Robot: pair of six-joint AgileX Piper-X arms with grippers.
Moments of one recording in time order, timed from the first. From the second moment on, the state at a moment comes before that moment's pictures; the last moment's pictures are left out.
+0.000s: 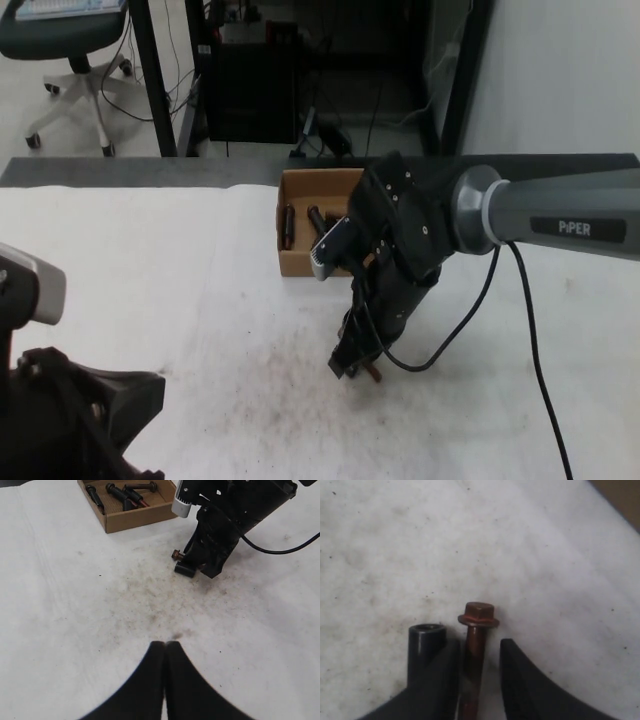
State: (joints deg) left arm -32.2 28.4 -29.6 42.0 4.0 -9.0; right arm 32.6 112.0 -72.5 35.7 -4.2 -13.6
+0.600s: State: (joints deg) left arm -32.2 28.4 -29.6 42.0 4.0 -9.0; right arm 33.1 112.9 -72.5 35.3 -4.2 -13.7
